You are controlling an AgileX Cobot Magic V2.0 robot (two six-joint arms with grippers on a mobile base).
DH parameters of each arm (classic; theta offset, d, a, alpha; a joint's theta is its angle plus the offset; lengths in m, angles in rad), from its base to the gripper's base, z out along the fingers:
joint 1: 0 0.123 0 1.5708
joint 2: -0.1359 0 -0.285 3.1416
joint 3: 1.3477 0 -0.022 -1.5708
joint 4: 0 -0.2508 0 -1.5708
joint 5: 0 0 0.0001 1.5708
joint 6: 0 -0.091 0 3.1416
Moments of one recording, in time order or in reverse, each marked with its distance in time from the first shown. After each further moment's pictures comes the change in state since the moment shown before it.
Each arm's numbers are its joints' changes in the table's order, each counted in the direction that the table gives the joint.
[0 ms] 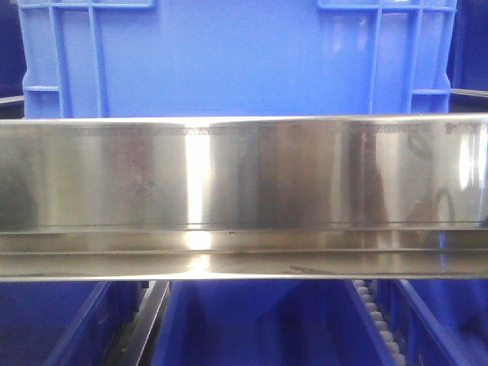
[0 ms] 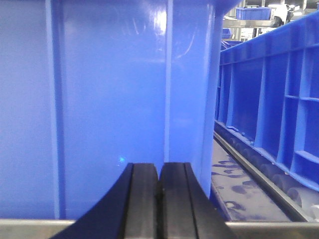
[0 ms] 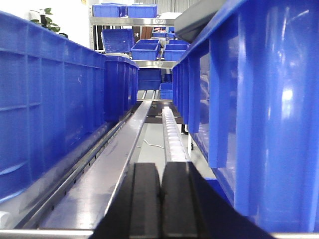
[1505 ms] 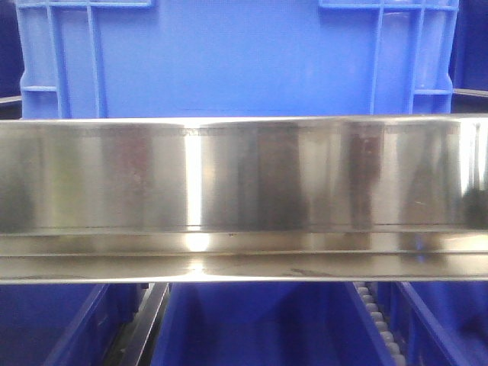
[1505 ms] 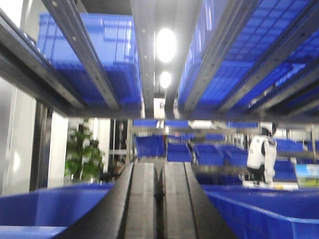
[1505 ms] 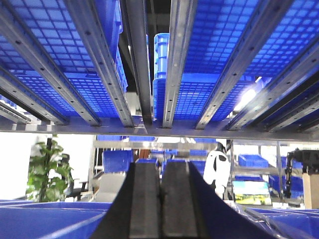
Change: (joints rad) left arm 0.000 0.002 -0.324 0.002 0.050 0.000; right arm 0.000 -0.022 -0.303 0.000 0.161 0.007
